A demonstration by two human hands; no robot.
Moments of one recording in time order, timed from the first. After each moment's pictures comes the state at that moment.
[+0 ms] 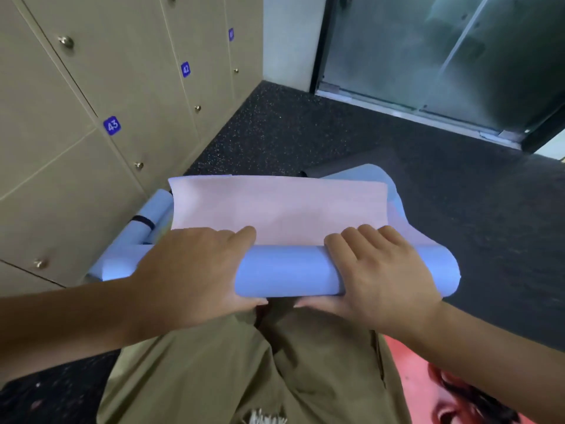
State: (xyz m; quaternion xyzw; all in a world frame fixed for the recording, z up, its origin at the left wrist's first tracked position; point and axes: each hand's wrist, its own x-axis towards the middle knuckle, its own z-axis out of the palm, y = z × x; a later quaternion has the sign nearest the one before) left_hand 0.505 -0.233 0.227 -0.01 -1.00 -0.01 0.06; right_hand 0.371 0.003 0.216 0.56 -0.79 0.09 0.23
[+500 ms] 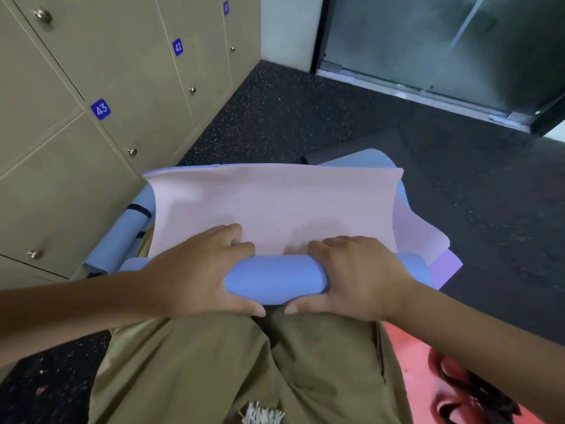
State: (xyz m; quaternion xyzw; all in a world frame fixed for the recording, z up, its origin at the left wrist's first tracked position) left_hand 0.495 -0.250 0.183 -0.05 -0.98 -0.18 -0.04; right_hand 0.356 -0.014 0.198 0.53 -0.84 0.03 -0.08
